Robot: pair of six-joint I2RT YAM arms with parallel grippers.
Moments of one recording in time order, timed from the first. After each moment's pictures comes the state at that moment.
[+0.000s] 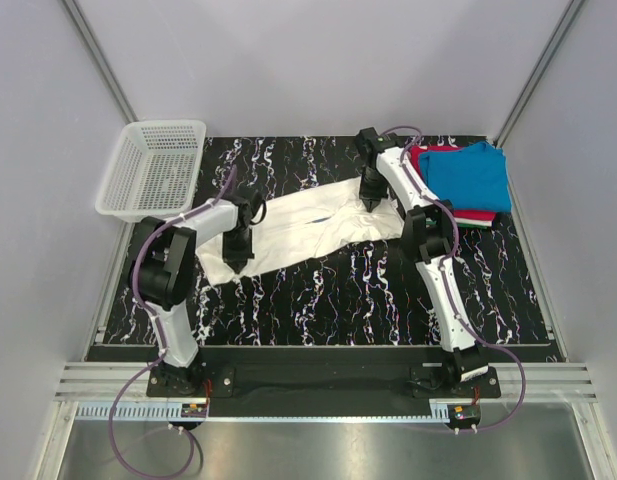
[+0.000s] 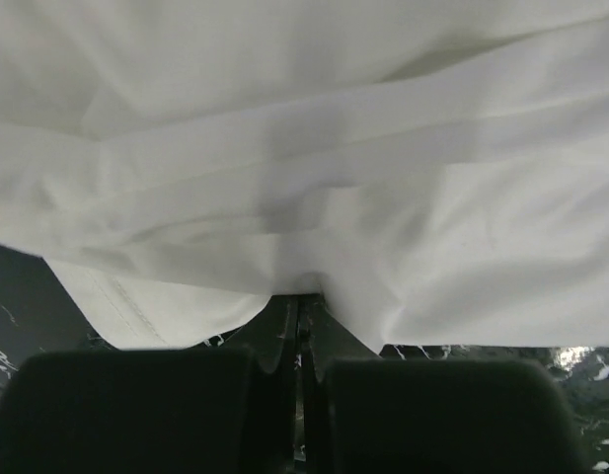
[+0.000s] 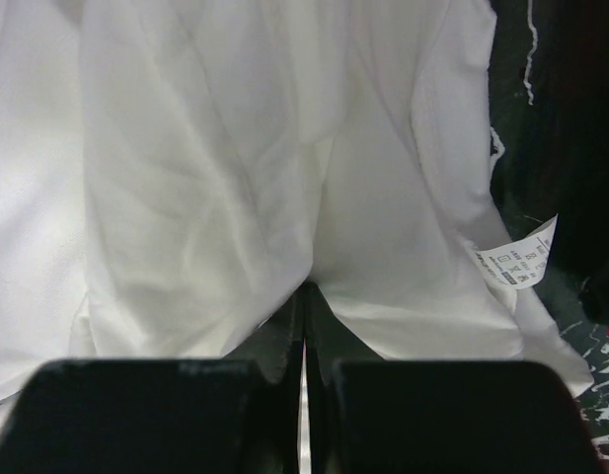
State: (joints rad) left arm -0.32 1.88 1.23 -0.88 -0.18 -0.42; right arm 0.33 2.71 2.65 -1.33 0.14 0.51
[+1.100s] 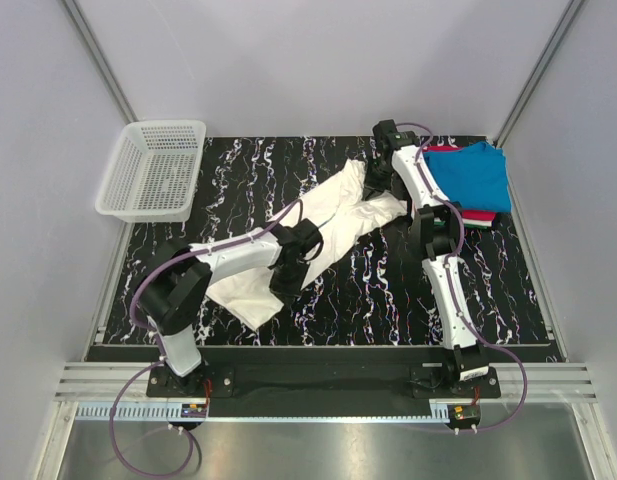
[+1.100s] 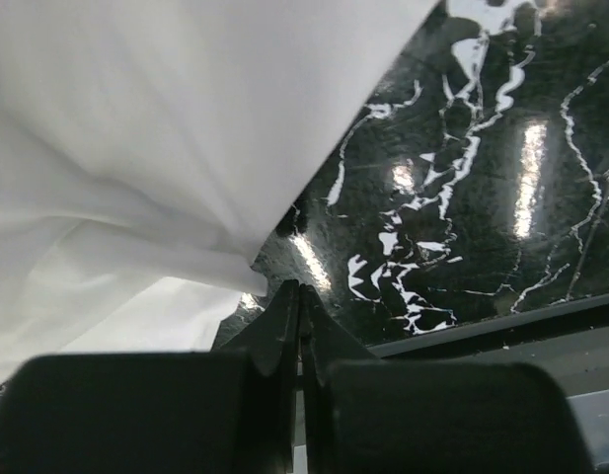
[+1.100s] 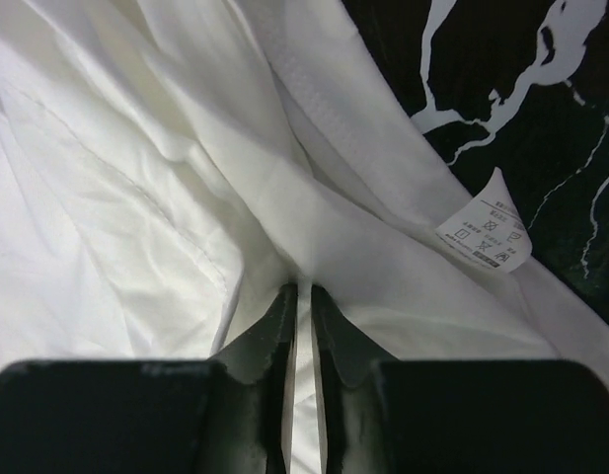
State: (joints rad) left arm -0.78 1.78 1.16 -0.88 0.08 -0.49; right arm 0.23 2.78 2.75 -1.21 -0.17 0.44
